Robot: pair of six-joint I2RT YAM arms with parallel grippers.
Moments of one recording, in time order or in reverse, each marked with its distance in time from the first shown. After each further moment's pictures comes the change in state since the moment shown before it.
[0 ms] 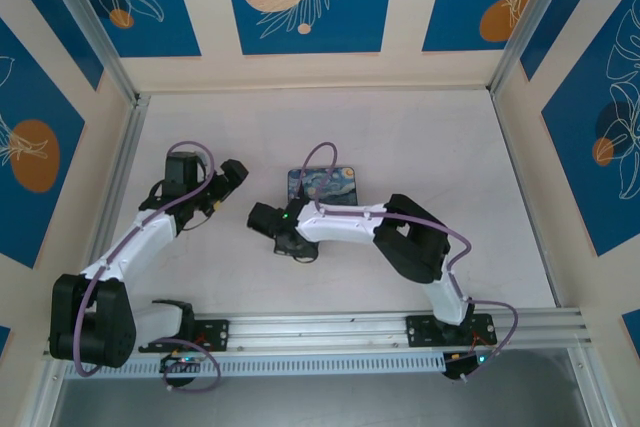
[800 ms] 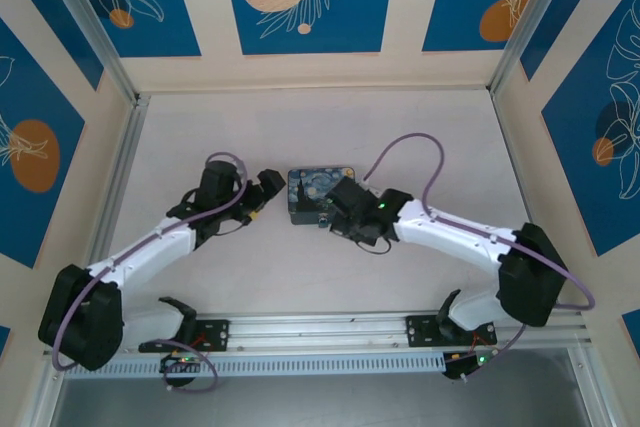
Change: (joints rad) left arm -0.345 0.013 -0.041 0.165 -0.029 -0.243; right arm -0.267 -0.662 -0.464 0.131 -0.092 -0.105
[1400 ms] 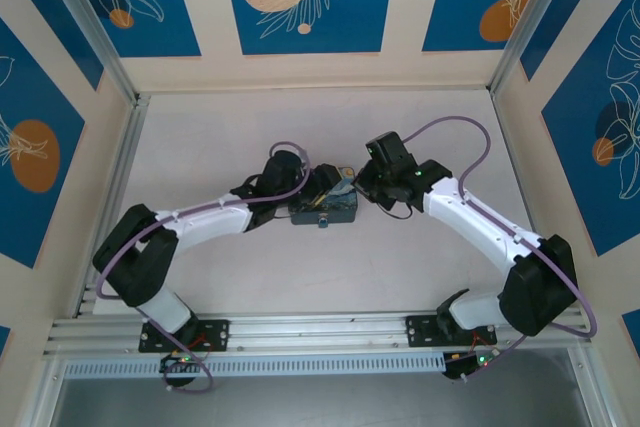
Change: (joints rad) left arm -0.267 0.393 0.268 0.249 -0.046 -0.138; right arm -0.295 -0.027 0.100 0.055 -0.174 -0.041
